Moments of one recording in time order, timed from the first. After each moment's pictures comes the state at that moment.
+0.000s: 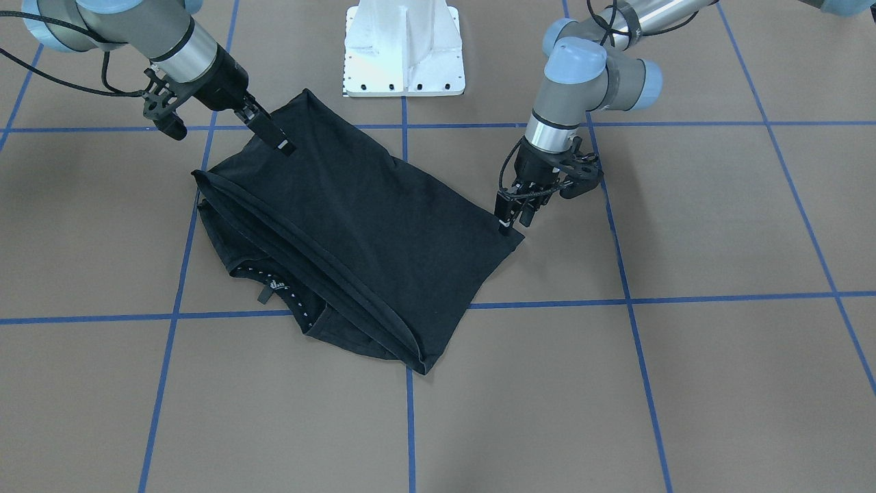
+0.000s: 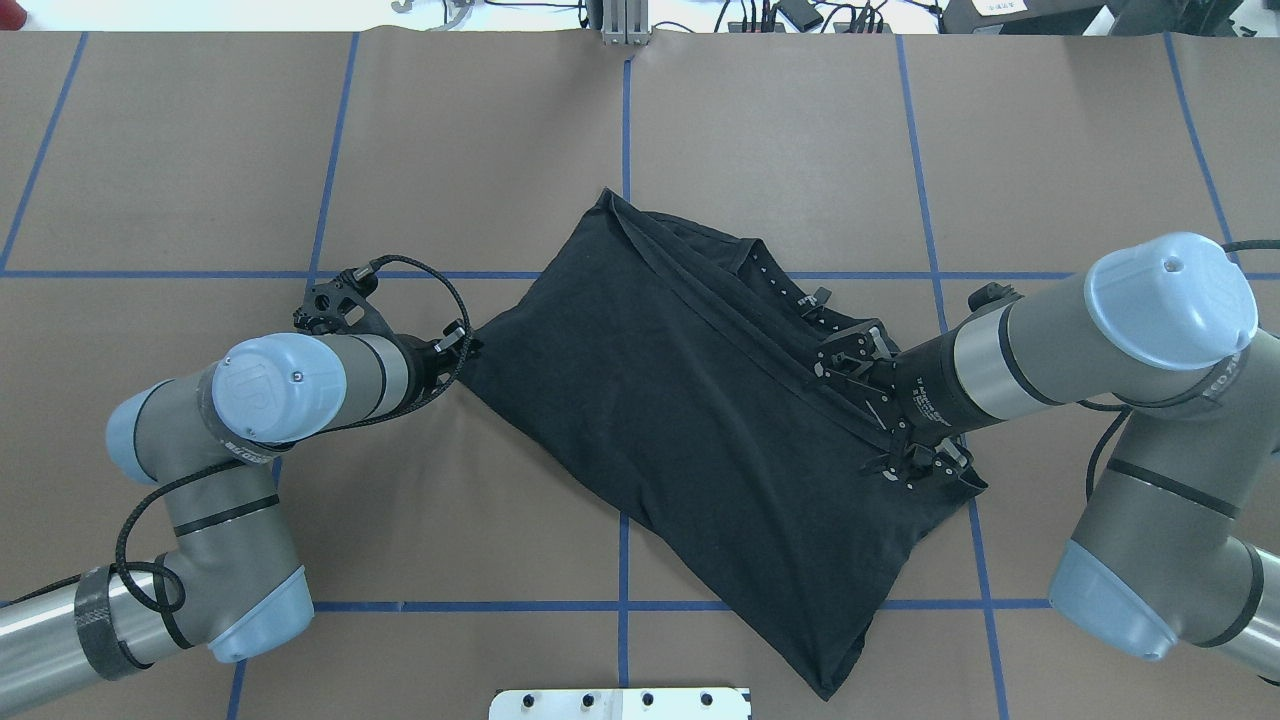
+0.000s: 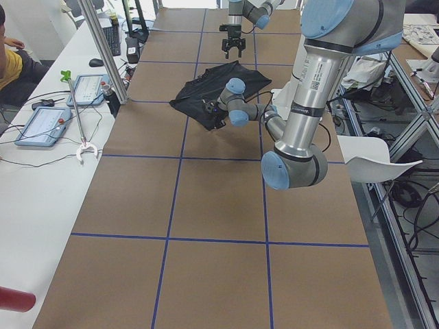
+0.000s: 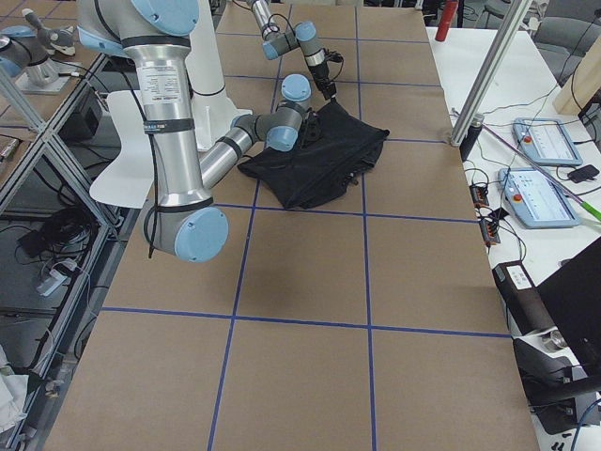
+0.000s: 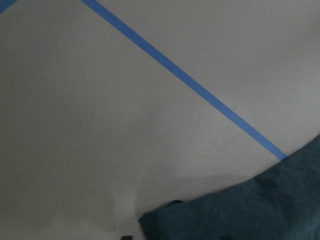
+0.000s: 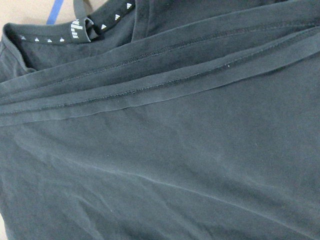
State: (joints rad) left arm -0.48 -1.94 -1.70 -2.10 -1.56 -1.88; right arm 0.61 -1.40 2.05 -1.12 2.11 2.24
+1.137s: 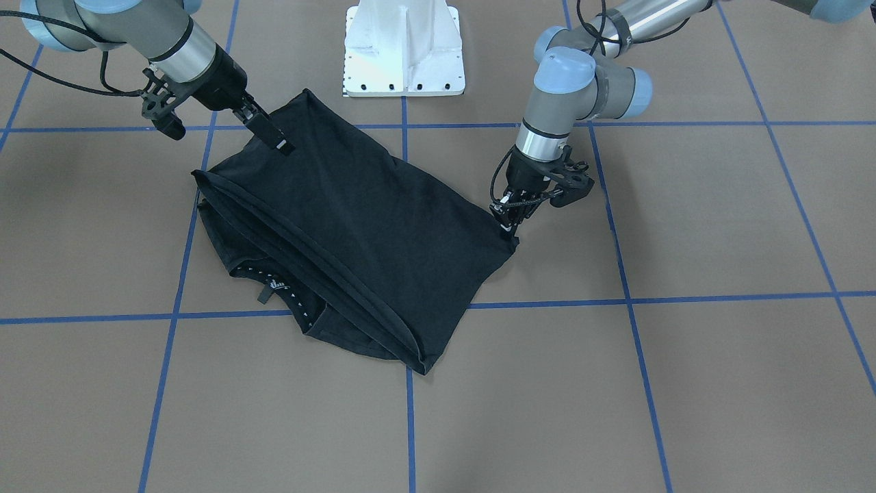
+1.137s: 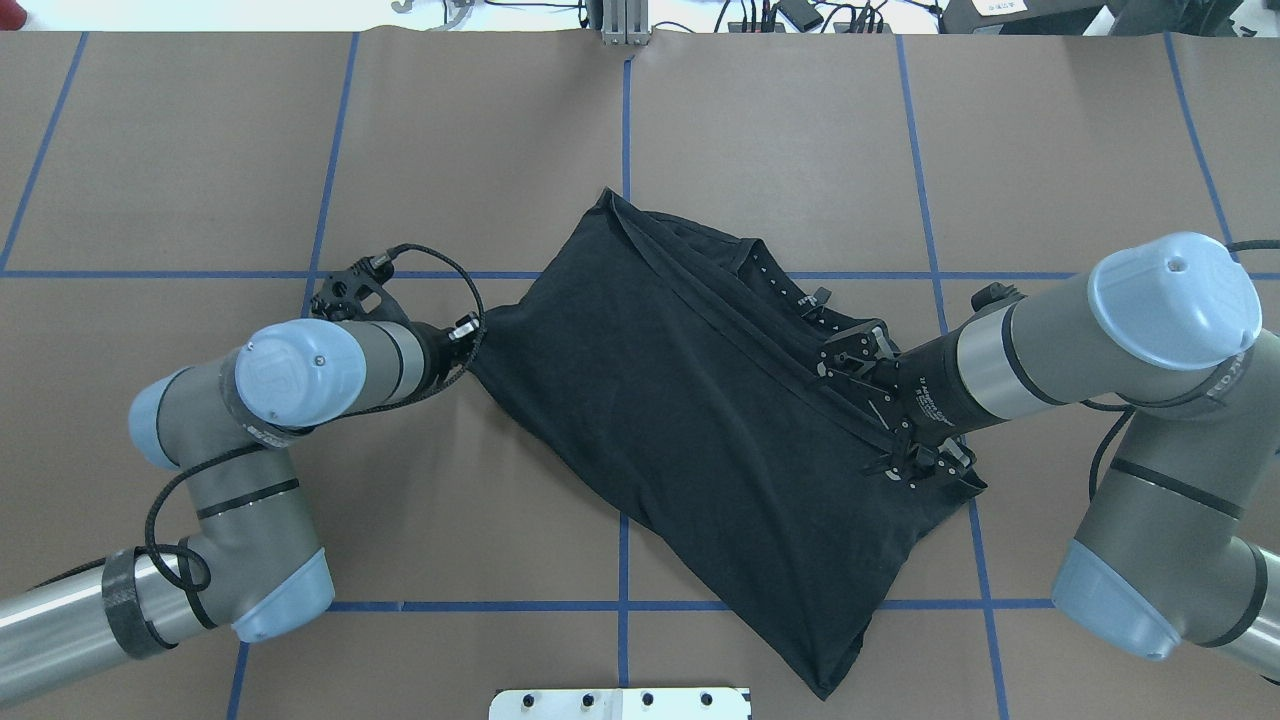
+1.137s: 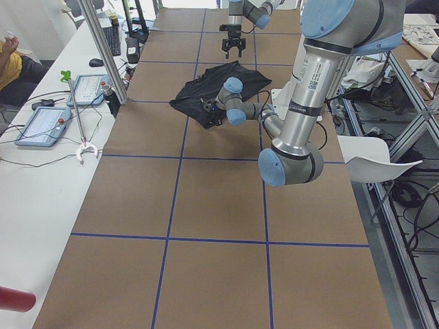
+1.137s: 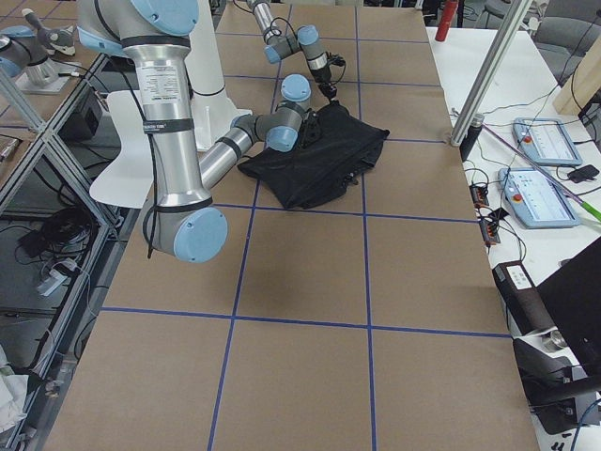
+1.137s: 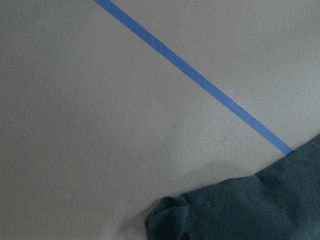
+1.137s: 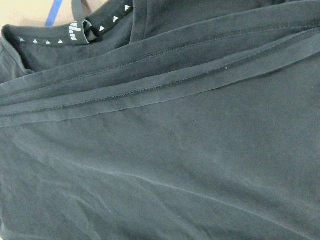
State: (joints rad) left arm -0.51 -1.98 -1.67 -2.11 -1.56 -1.82; right arm 0.62 -1.40 2.05 -1.12 2.11 2.24
